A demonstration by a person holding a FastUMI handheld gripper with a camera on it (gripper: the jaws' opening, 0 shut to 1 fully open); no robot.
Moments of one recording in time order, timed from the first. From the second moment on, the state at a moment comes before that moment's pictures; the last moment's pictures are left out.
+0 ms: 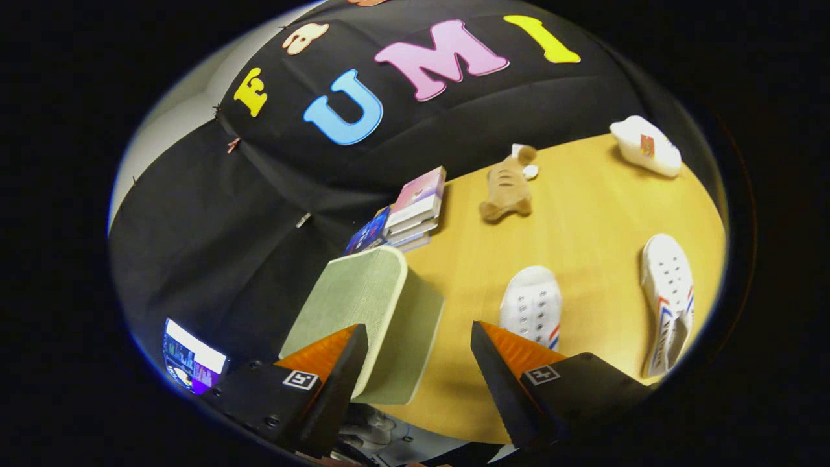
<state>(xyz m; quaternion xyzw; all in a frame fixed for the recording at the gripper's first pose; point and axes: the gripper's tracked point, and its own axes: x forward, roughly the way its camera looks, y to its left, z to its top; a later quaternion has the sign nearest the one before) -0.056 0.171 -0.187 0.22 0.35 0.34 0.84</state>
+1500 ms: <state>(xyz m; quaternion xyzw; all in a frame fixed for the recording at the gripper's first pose) -0.107 0.276 -0.202 0.42 0.52 0.42 0.61</state>
